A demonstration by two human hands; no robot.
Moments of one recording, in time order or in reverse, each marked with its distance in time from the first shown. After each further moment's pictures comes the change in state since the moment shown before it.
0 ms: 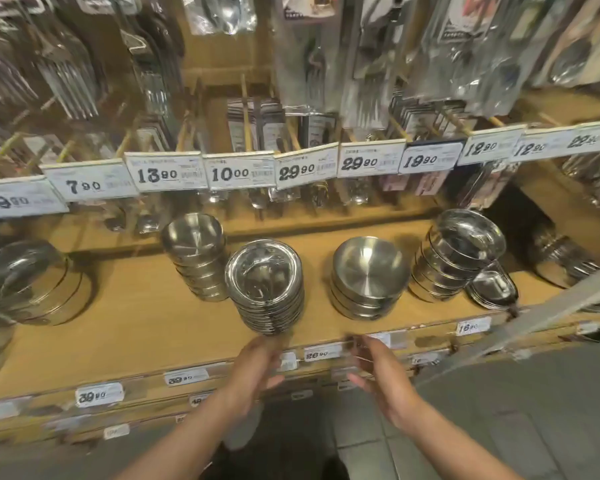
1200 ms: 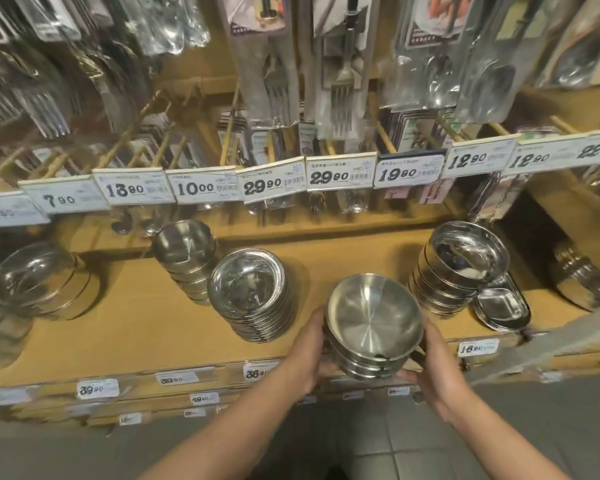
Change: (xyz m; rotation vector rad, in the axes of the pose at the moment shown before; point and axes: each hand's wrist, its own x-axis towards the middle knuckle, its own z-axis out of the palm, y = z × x) left_hand 0.001 0.050 0.133 -0.155 -0.099 0.021; right_hand 0.027 -0.061 -0.089 0.056 -0.073 -0.172
